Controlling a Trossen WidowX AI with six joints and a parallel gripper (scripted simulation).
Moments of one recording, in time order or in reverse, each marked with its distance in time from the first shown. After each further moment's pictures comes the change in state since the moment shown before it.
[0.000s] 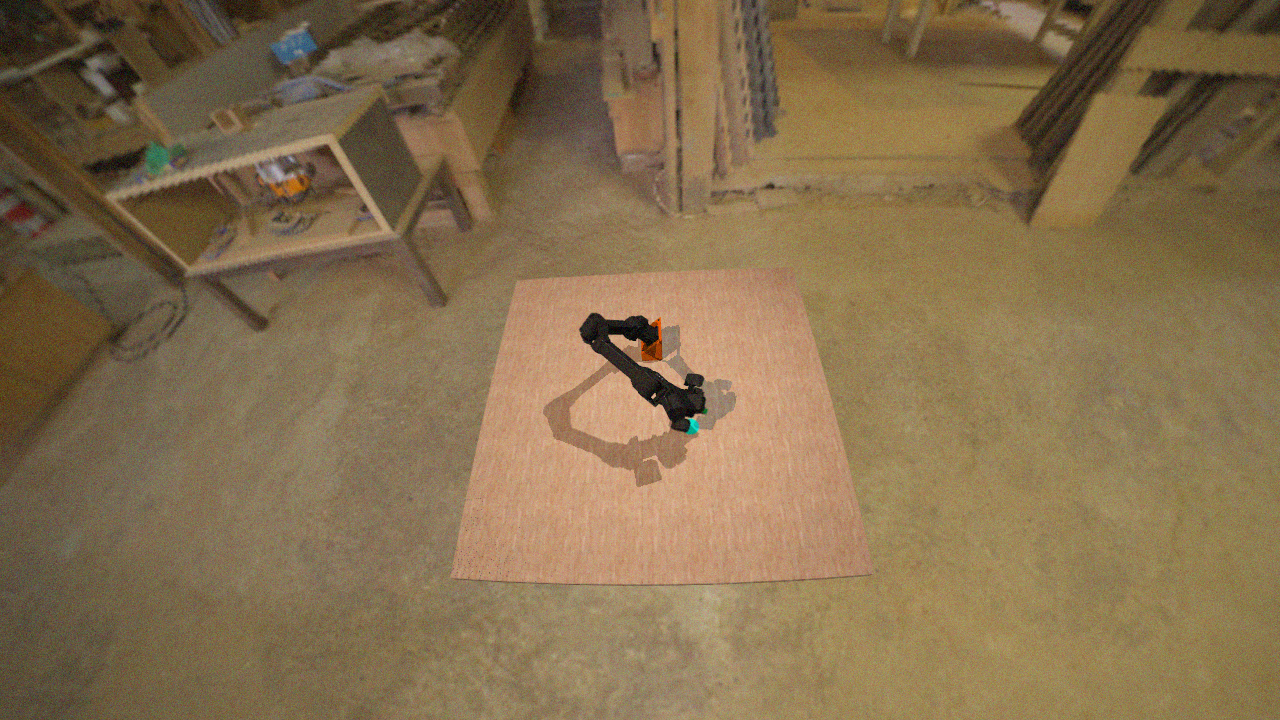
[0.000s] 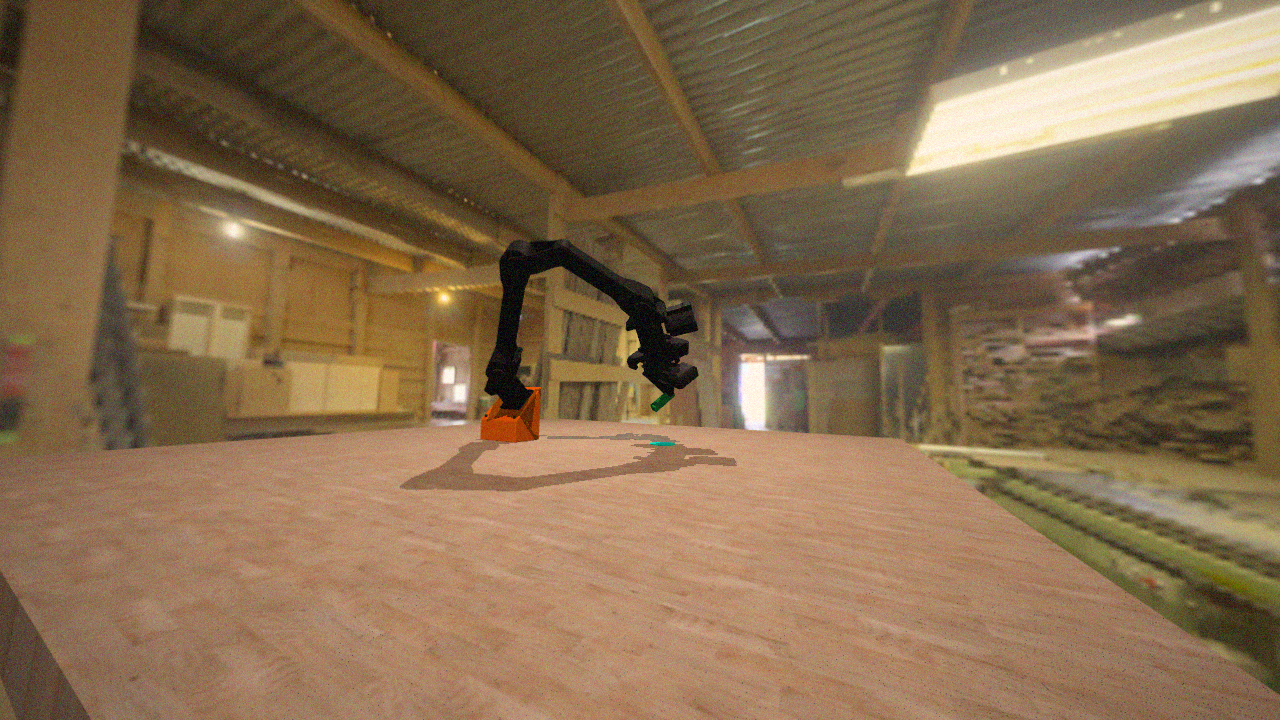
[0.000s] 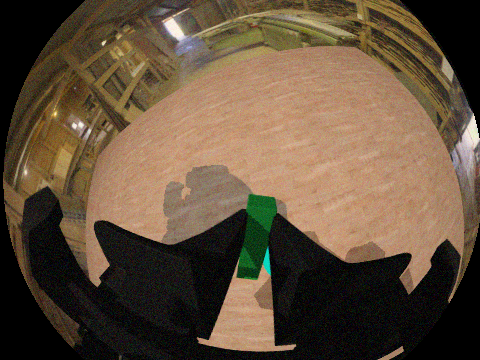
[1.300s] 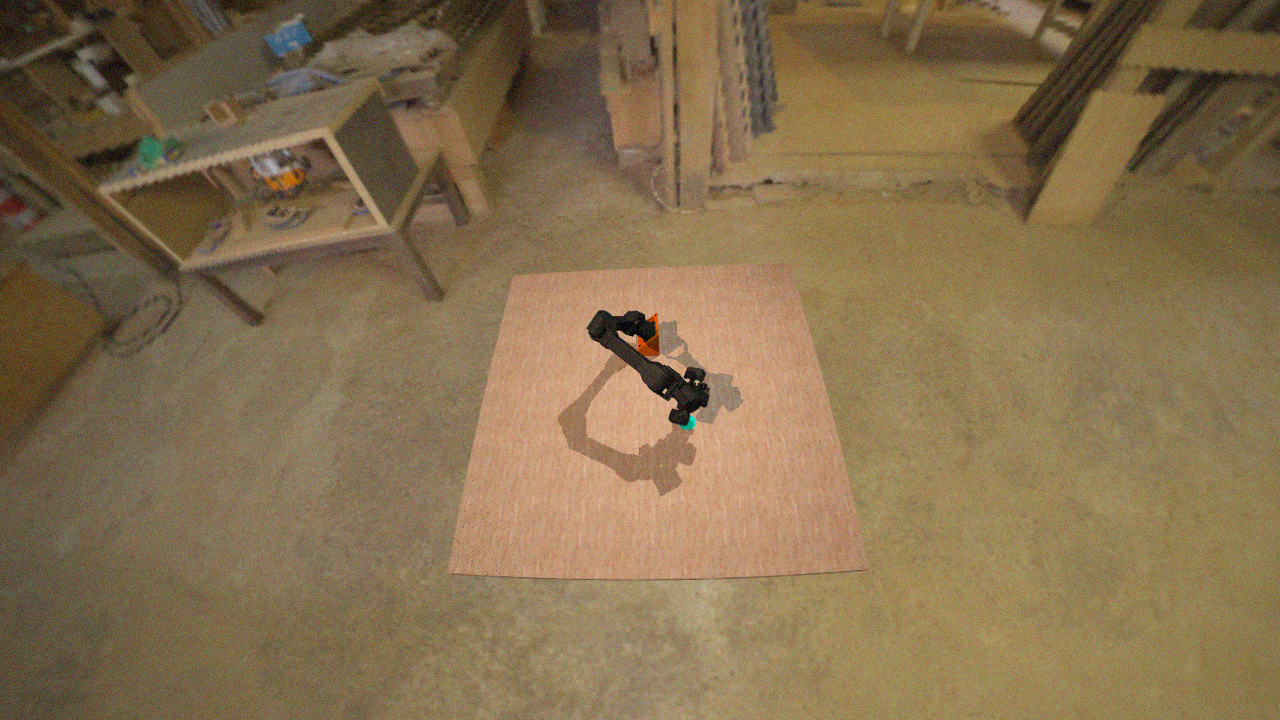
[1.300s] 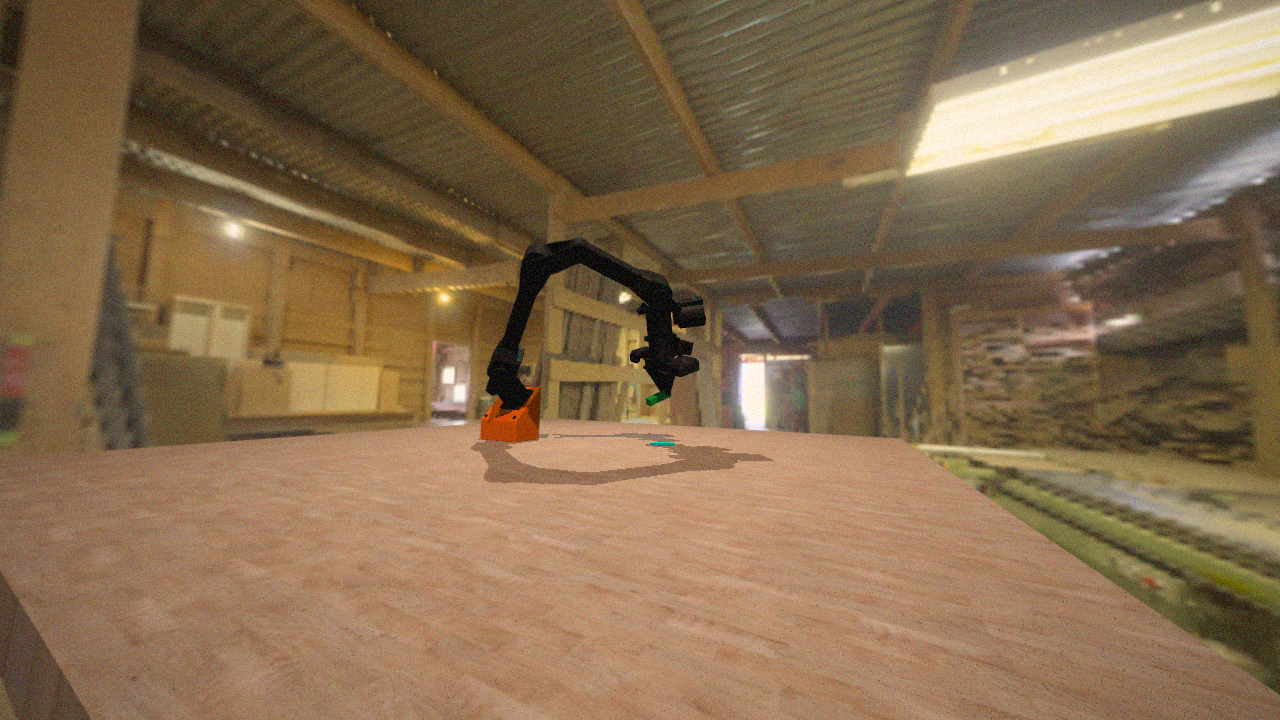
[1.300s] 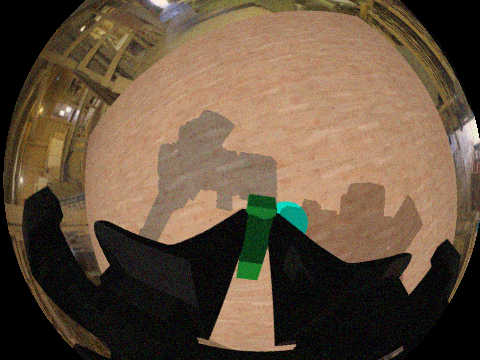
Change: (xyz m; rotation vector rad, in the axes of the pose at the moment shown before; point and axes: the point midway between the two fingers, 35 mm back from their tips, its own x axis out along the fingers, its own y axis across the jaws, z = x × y) arm -0.008 0.003 0.002 0.006 0.279 -0.078
